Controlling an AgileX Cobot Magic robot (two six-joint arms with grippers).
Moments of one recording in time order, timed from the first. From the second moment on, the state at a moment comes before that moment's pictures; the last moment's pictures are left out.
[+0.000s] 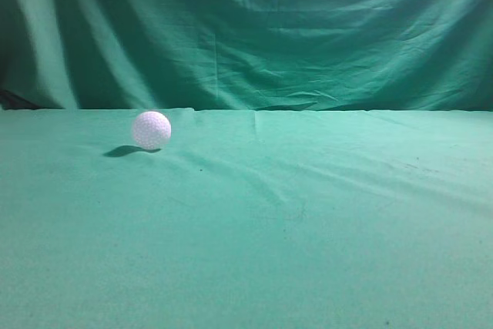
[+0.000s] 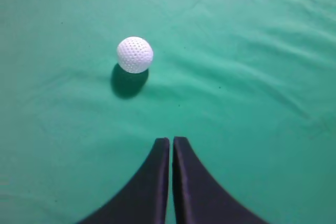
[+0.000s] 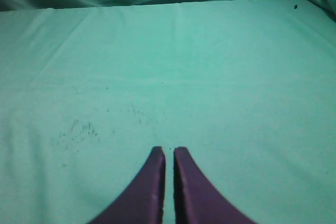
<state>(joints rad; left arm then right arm) -0.37 1.27 -0.90 -0.34 0.61 0.45 0.15 -0.01 0.03 -0.02 0.38 0.03</state>
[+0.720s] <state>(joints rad) -0.45 1.81 -1.28 -0.13 0.68 0.22 0.15 -0.01 0.03 -0.02 0.38 0.03</state>
